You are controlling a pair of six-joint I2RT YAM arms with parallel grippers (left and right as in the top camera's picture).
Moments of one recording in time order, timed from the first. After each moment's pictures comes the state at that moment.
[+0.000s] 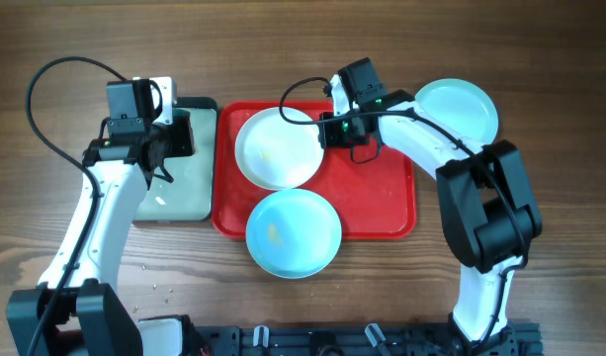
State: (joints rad) left arm 0.05 1.49 1.02 -0.50 0.06 -0.02; right arm 0.41 2.08 1.39 -0.47 -0.37 0.31
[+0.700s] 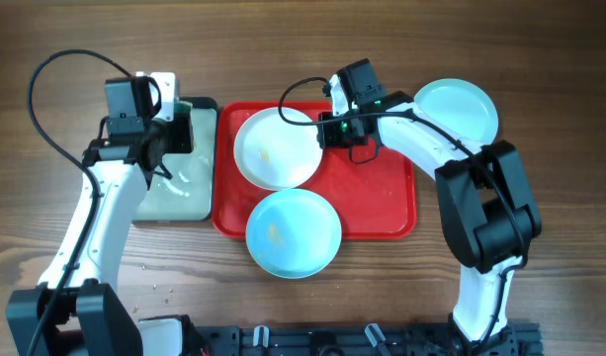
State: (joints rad) left arm 0.05 1.49 1.02 -0.45 0.07 0.06; right arm 0.42 2.08 1.38 -0.45 -0.37 0.33
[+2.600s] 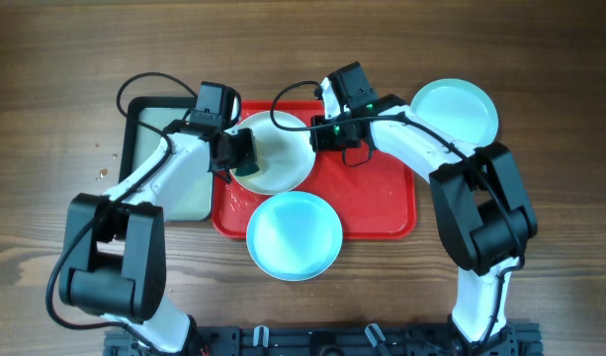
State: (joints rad) left arm -0.22 1.79 1.07 -0.50 0.12 -0.36; right arm 0.45 2.08 1.38 -0.44 -0.37 0.34
